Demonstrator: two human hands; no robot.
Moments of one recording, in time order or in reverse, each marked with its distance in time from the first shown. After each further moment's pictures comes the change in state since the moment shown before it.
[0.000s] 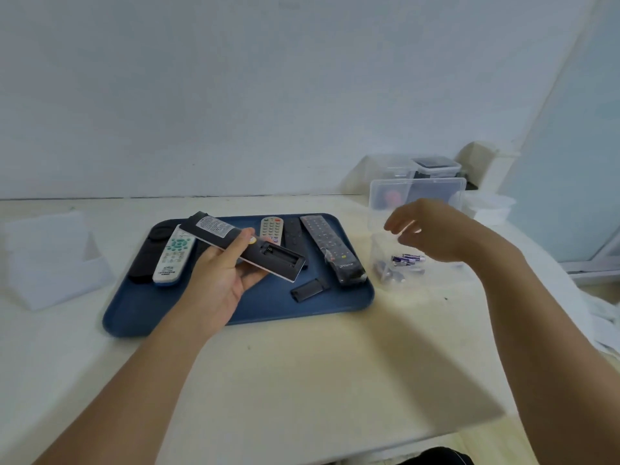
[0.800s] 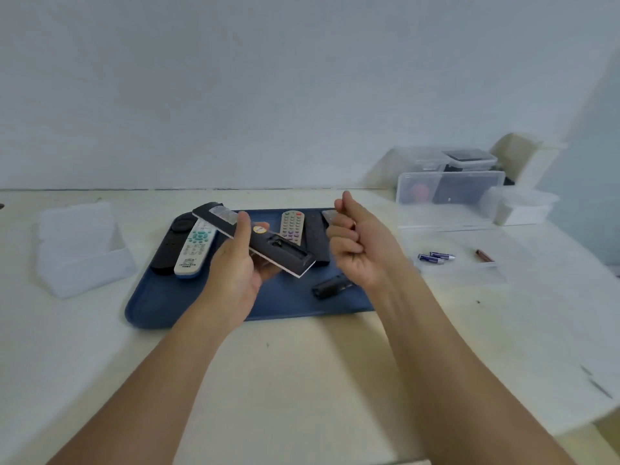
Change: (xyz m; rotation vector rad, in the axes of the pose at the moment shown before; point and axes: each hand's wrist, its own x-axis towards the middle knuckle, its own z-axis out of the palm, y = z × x) left_hand 0.002 0.002 0.003 -0.010 0.161 0.038; right_hand 0.027 -0.119 0.087 2.172 -0.211 0.331
